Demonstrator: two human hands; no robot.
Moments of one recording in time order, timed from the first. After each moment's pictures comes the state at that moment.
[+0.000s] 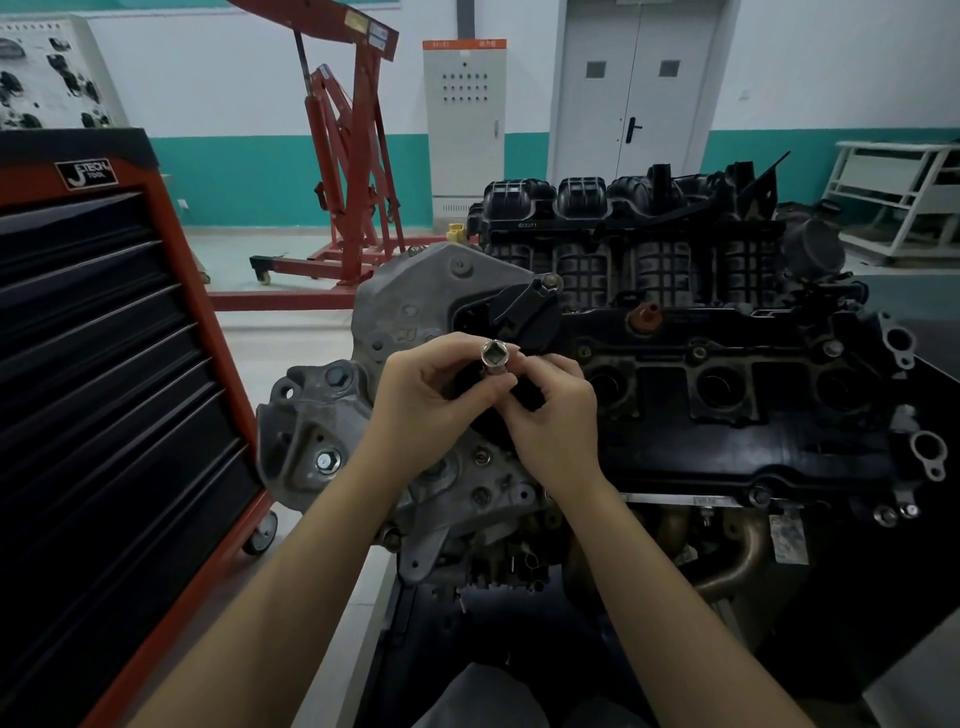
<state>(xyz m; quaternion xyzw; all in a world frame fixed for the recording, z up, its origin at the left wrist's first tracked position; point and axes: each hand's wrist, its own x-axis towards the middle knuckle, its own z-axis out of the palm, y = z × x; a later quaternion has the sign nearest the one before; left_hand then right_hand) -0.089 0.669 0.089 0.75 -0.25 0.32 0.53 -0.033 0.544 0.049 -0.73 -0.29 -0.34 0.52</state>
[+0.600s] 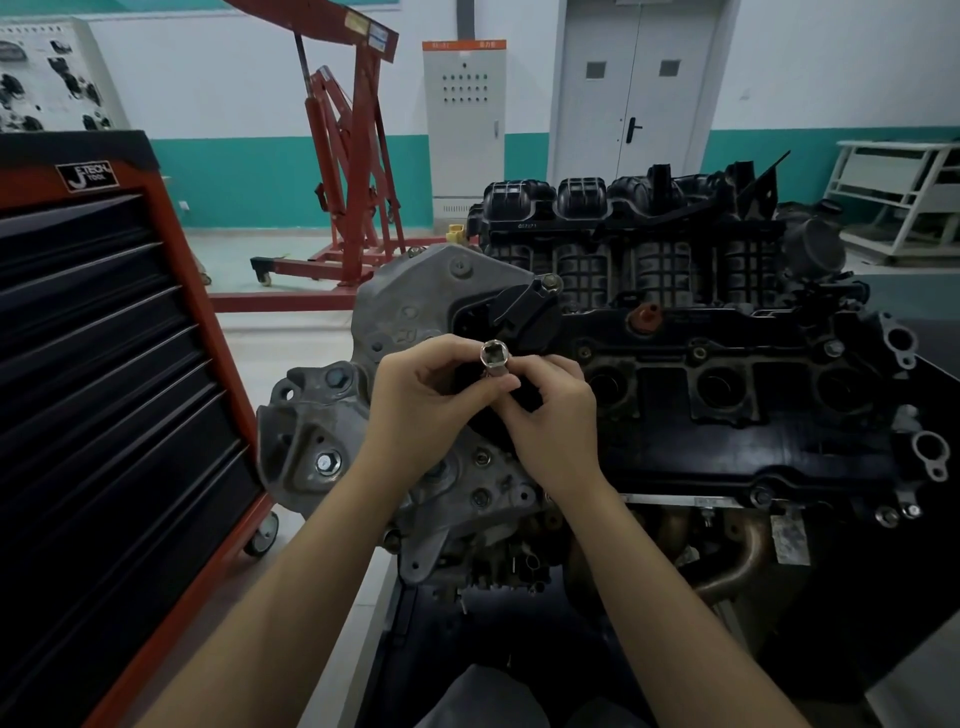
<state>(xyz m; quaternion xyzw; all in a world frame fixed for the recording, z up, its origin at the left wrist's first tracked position) -0.088 0.669 0.086 0.74 -0.23 0.35 0.53 -0.037 0.544 0.051 -0.74 -0.29 -0.33 0.51</state>
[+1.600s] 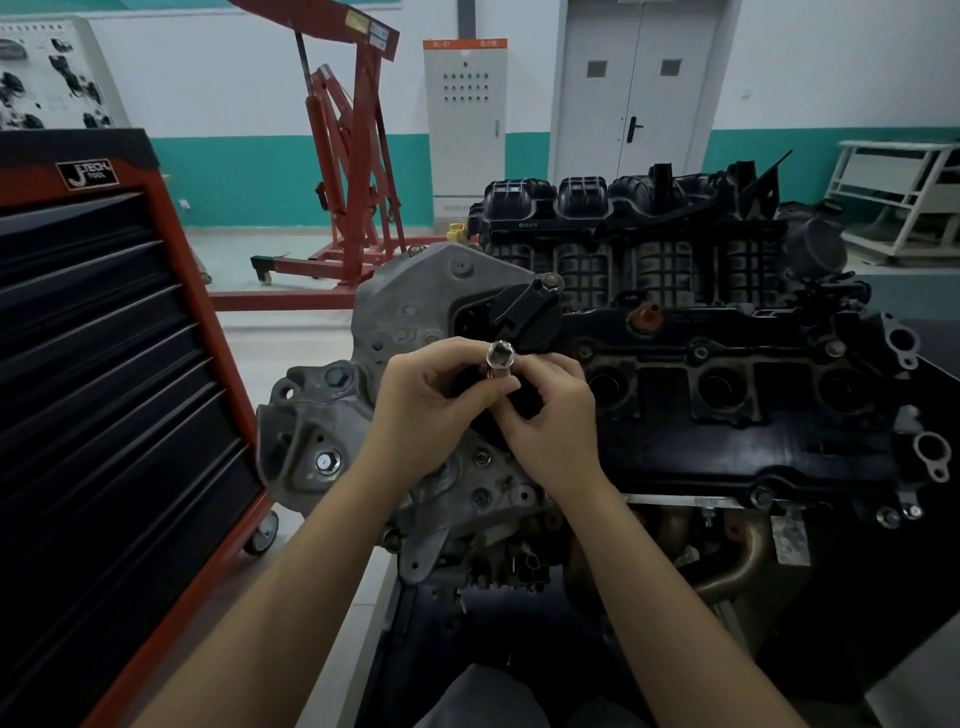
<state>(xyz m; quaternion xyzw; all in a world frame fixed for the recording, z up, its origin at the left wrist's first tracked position) -0.087 0.669 0.085 0.75 -0.24 0.33 0.52 -0.036 0.544 0.052 -0.73 -0.31 -0.35 0.50</state>
